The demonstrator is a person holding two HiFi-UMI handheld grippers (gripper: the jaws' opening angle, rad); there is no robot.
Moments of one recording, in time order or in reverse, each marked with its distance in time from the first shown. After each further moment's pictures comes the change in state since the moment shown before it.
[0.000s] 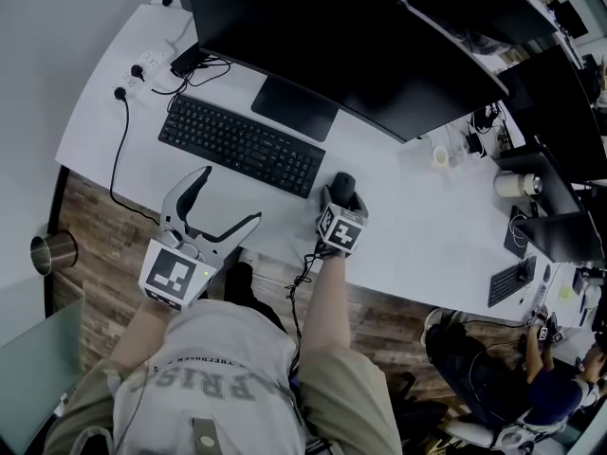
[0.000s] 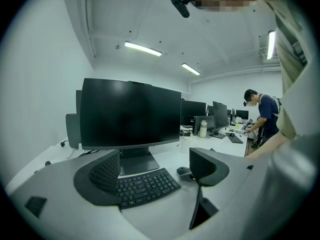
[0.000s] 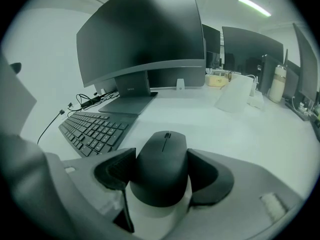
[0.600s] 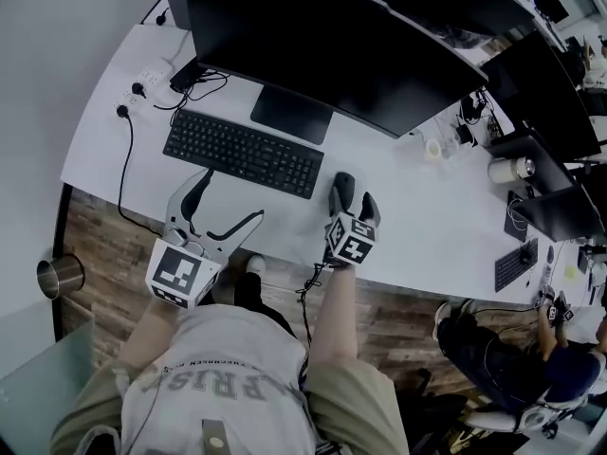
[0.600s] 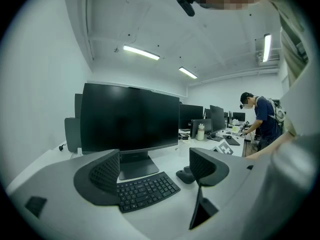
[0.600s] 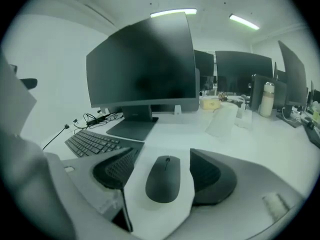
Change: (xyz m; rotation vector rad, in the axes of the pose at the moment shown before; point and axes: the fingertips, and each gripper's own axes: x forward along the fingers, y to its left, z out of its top) left arm -0.016 0.013 0.003 -0.001 -0.014 -0.023; right arm -0.064 0.011 0.045 -0.001 -0.219 -0.020
